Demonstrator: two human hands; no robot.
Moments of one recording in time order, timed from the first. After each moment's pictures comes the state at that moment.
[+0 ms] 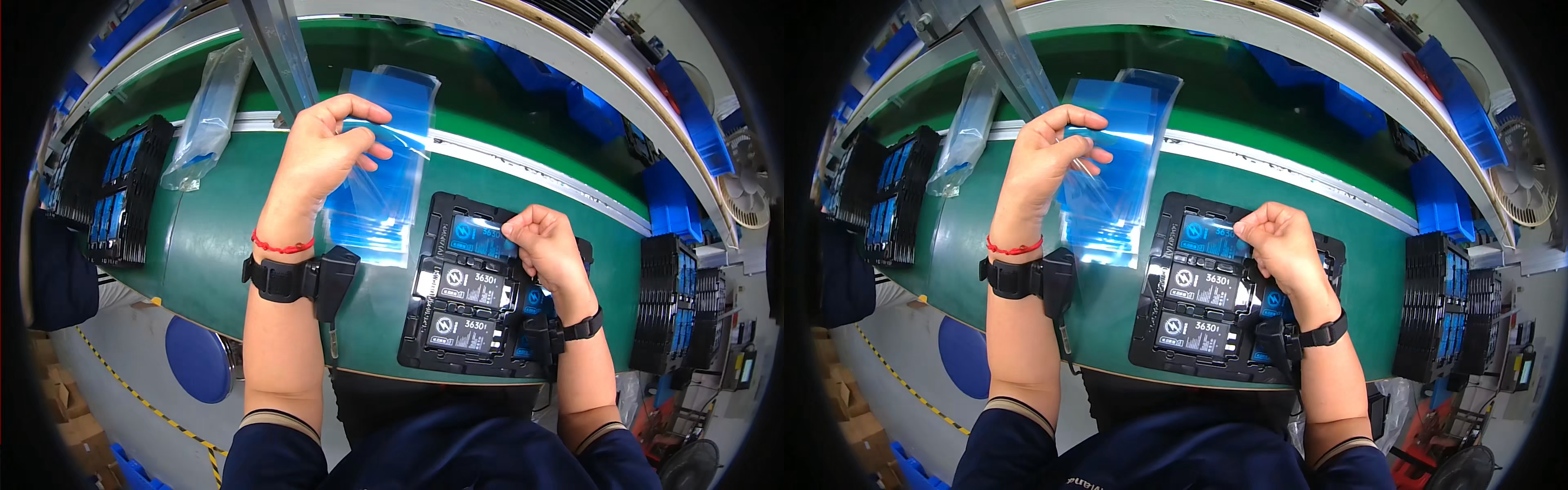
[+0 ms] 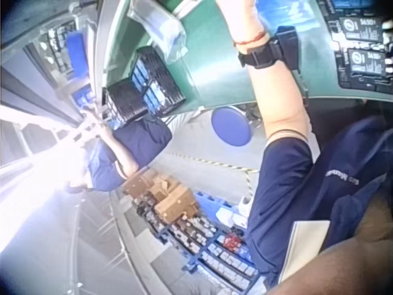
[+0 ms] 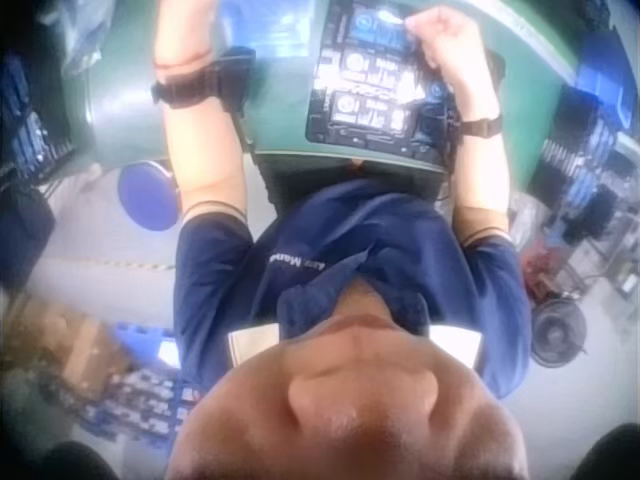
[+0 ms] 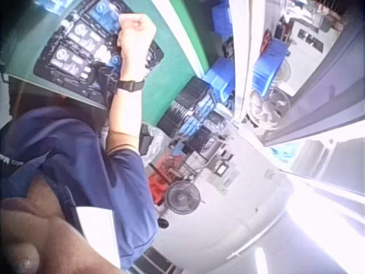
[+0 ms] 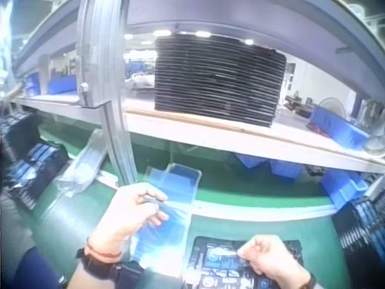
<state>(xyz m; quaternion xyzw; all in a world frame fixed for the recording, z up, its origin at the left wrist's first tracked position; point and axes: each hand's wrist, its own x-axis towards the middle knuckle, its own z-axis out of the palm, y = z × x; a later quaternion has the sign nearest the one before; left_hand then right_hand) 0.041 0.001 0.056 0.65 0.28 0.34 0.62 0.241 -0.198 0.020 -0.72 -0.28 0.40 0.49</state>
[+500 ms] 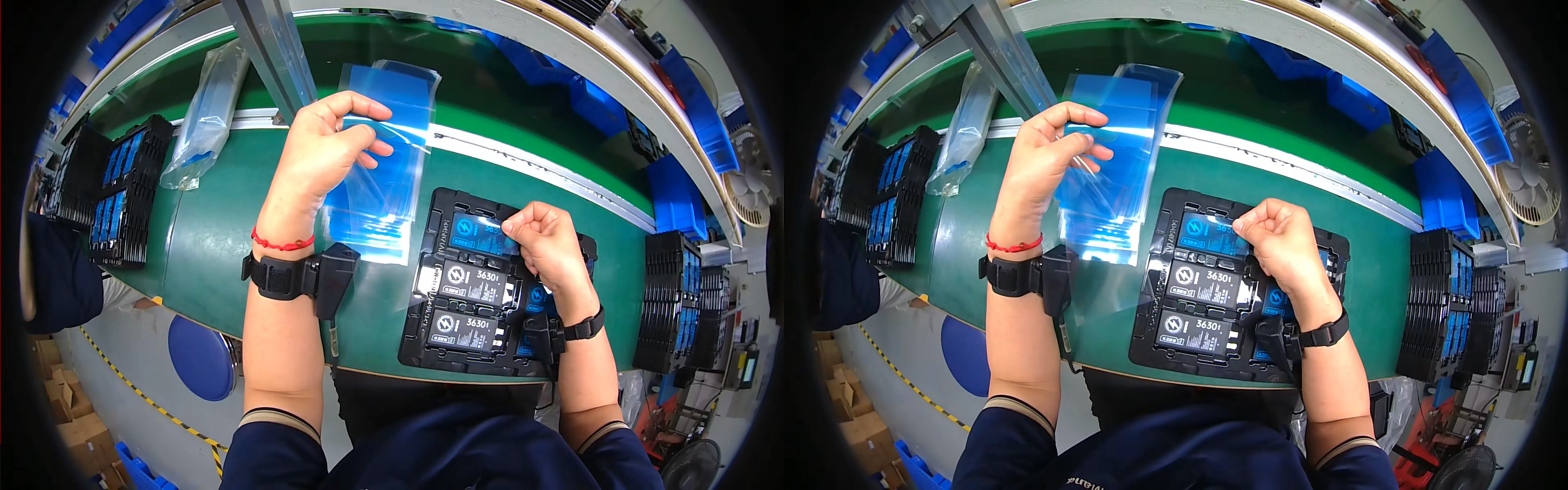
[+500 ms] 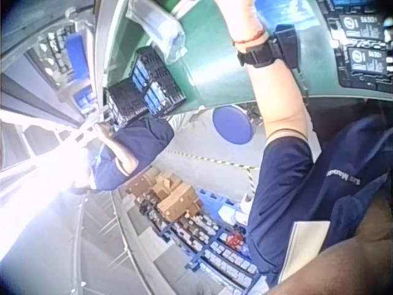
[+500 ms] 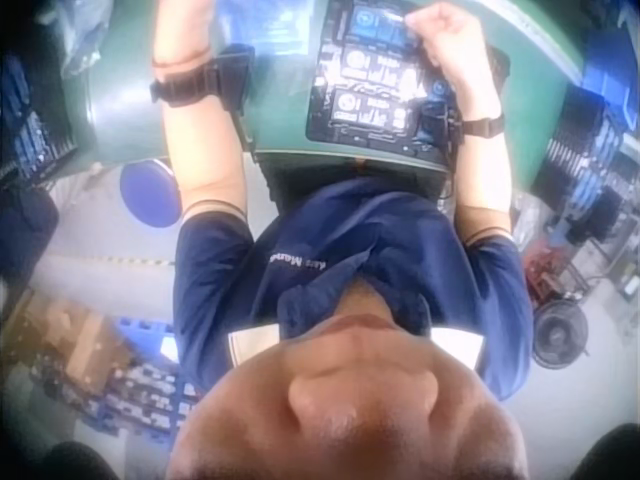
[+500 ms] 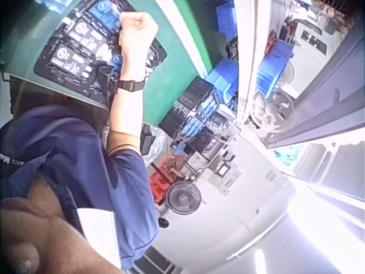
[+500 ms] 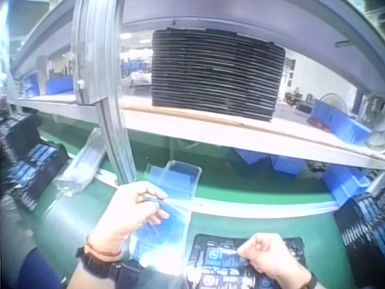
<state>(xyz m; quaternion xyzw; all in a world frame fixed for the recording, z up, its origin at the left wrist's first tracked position) 0.042 0.001 0.051 0.66 0.28 0.34 0.61 0.238 -0.199 0.019 -0.72 -0.28 0.40 0.49</state>
